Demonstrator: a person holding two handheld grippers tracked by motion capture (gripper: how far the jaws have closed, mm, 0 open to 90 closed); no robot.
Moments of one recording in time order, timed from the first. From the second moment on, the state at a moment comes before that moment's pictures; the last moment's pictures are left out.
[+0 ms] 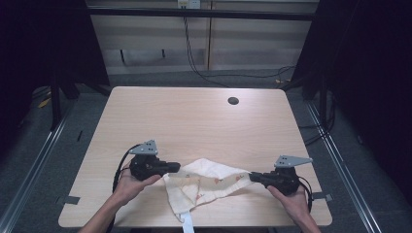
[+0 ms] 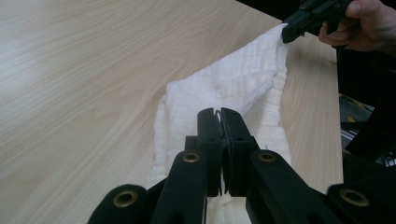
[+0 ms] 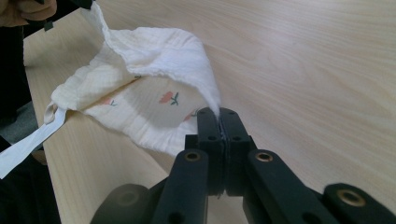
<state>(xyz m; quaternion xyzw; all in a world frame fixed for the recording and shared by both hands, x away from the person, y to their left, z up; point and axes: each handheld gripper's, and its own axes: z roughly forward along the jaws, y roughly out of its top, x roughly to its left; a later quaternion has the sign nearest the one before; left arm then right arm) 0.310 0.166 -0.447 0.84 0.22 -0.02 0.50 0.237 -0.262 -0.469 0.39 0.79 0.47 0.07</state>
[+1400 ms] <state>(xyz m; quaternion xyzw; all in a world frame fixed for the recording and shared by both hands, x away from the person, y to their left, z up) 0.301 0.206 -0.375 0.79 0.20 0.06 0.57 0.280 -0.252 -0.370 0.31 0.76 0.55 0.12</state>
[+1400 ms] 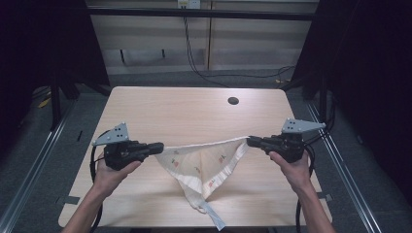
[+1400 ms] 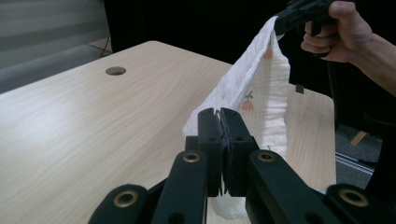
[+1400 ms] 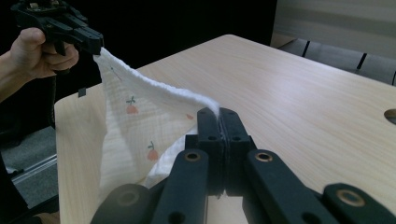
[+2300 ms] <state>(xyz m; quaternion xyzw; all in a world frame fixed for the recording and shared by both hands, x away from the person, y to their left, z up) 0.267 0.225 -0.320 0.76 0.15 0.11 0.62 0.232 -0.247 -0.299 0.22 0.77 0.57 0.18</state>
